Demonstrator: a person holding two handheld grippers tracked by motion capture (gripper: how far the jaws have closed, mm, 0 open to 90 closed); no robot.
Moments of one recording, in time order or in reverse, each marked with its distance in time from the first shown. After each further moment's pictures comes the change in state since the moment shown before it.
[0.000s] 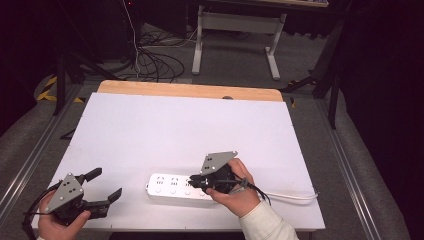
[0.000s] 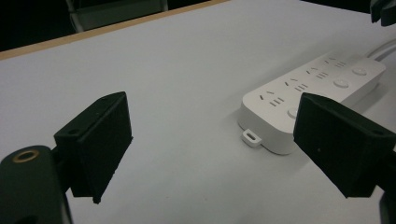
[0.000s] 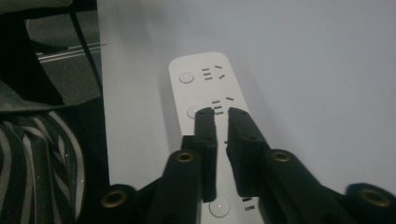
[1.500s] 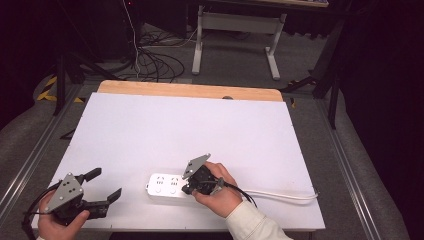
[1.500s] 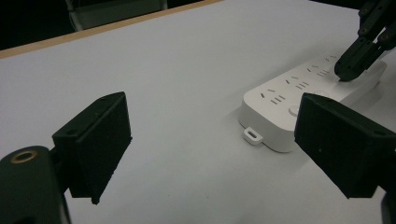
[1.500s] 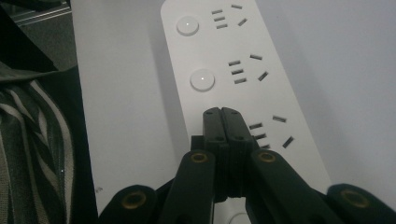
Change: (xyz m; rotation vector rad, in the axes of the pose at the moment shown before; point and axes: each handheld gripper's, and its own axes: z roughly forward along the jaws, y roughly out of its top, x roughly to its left) left arm 0.001 -0.001 0.000 0.006 -0.003 -0.002; right arm -0.001 -0.004 0.055 0.199 0.039 0.043
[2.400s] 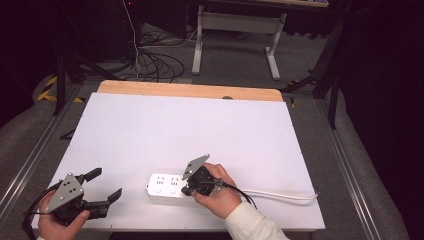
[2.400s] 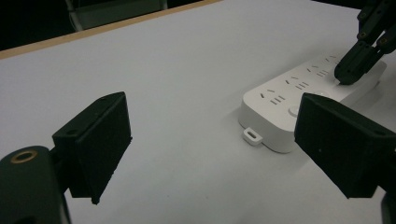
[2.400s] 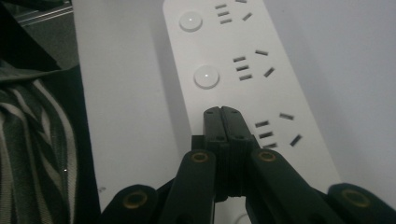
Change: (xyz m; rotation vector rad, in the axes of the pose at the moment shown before) left arm -0.001 0.000 0.000 -0.003 0.001 -0.002; right arm 0.000 -0.001 0.003 0.009 -0.003 0.015
